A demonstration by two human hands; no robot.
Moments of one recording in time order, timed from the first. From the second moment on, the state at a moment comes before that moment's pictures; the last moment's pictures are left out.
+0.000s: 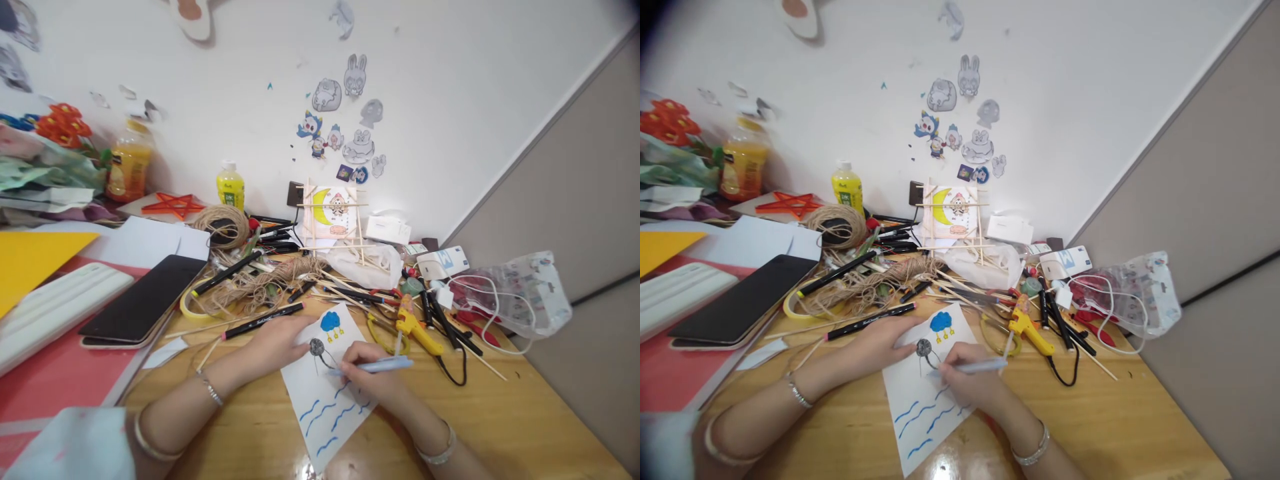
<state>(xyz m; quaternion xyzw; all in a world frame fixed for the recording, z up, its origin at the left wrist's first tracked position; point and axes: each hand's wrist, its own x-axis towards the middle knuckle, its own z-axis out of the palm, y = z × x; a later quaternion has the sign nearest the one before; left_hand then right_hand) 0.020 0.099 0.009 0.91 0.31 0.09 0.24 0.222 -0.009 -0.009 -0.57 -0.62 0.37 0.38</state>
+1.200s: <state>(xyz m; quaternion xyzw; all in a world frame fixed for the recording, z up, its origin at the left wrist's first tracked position) 0.019 0.097 0.011 0.92 0.32 0.08 0.23 0.217 -0.004 -0.024 -0.59 -0.68 0.30 0.32</state>
